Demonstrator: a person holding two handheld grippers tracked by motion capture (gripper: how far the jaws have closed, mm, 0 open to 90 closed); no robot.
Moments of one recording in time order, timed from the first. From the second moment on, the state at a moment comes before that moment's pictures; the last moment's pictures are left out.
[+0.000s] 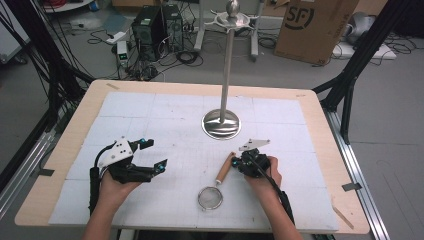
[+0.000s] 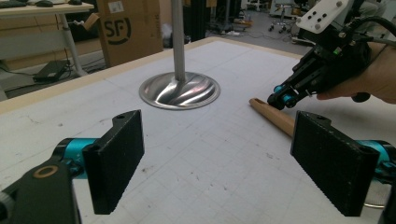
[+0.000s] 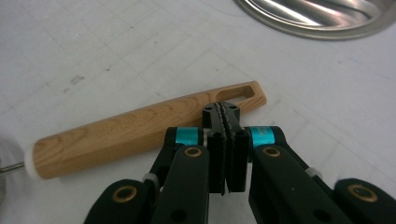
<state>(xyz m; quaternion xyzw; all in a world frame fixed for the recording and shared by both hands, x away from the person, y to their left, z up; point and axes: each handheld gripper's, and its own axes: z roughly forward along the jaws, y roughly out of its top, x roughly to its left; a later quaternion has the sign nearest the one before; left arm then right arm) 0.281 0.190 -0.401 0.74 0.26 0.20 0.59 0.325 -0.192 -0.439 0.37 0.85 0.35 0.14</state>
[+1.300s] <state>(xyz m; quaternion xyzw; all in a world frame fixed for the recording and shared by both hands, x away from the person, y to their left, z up) 0.281 0.192 -0.401 0.74 0.26 0.20 0.59 0.291 -0.105 -0.429 0.22 0.90 0.36 0.06</state>
